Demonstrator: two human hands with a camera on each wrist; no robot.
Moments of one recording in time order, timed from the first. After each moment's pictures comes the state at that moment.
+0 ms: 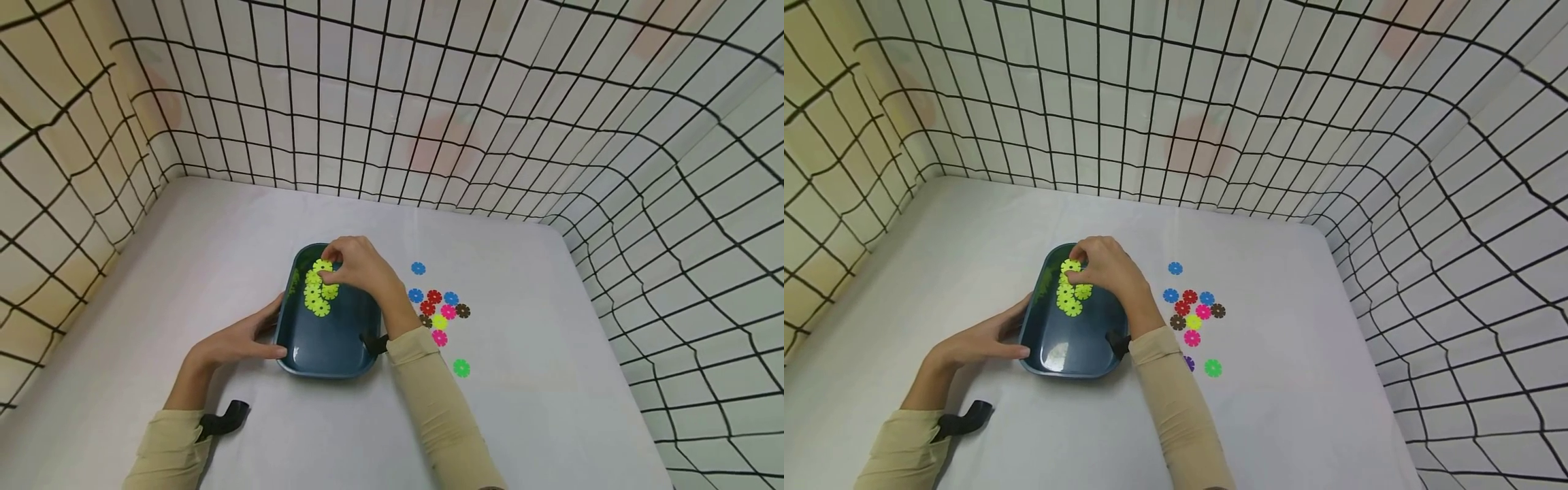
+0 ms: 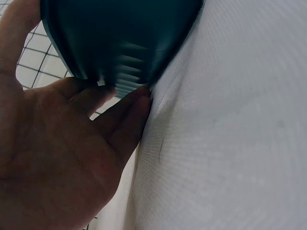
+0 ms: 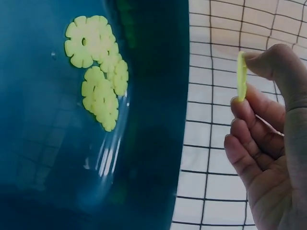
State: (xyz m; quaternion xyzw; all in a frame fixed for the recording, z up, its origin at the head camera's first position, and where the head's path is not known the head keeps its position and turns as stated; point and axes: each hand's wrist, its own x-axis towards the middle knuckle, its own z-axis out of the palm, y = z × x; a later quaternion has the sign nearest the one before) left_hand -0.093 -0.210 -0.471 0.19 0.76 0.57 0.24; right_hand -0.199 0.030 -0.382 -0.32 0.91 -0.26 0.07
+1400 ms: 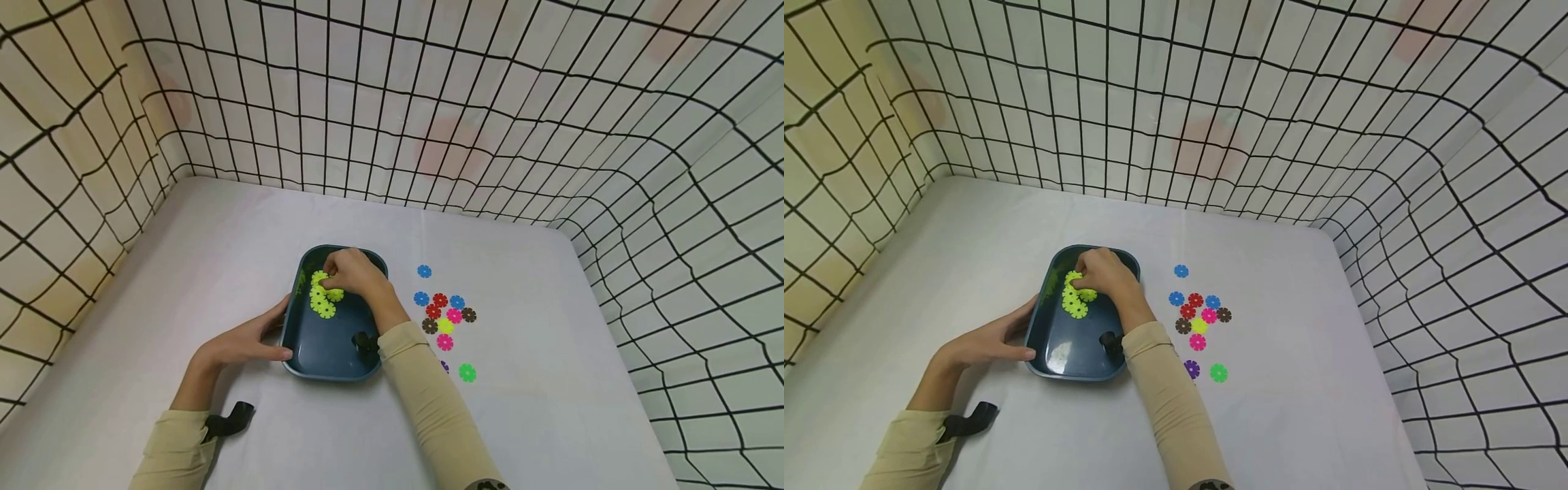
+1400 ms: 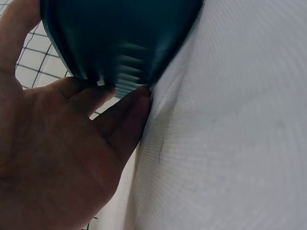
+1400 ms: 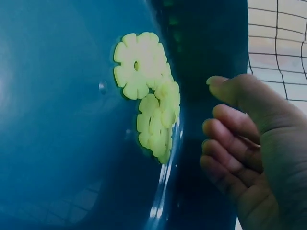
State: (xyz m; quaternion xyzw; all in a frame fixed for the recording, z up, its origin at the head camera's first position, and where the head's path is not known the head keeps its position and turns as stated) left_hand -0.094 -0.213 -0.472 0.21 0.76 0.57 0.24; right_hand -0.220 0.010 -0.426 -0.27 0.93 -0.18 0.15
